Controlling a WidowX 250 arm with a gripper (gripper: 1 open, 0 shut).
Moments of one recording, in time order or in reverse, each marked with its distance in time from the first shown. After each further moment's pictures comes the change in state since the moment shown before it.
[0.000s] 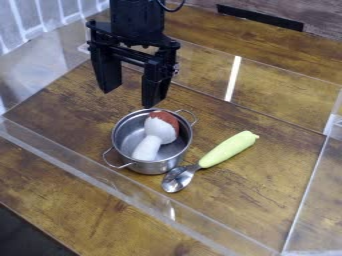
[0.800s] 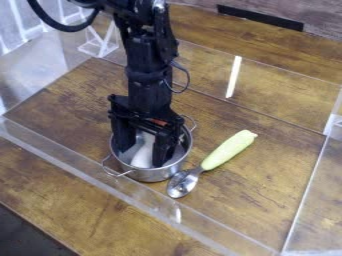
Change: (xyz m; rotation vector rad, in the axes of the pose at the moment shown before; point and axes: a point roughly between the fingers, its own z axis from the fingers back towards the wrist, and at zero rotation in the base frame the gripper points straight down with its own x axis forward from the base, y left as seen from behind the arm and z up) arm 0.019 0.000 -0.103 -0.035 0.061 -0.034
